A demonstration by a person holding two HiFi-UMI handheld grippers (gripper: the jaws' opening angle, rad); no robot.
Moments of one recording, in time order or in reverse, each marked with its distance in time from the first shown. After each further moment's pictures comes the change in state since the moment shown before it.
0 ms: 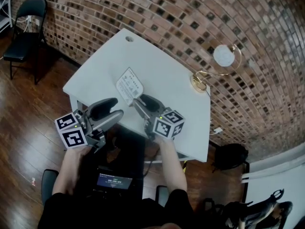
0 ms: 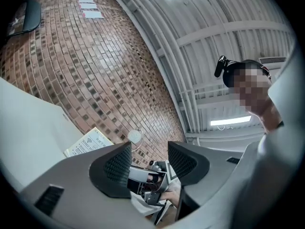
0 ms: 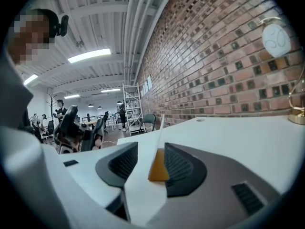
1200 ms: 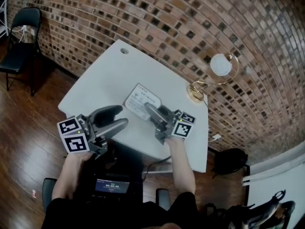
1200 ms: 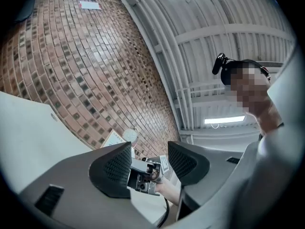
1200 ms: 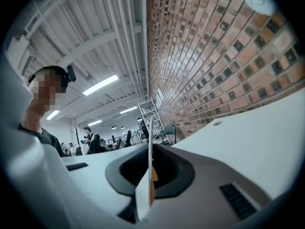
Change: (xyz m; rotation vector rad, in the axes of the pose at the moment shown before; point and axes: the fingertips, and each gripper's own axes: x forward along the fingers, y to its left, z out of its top) left arm 0.037 0.014 0.015 0.007 0.059 -0.083; right arm -0.022 -0.033 0.052 0.175 -0.128 0.320
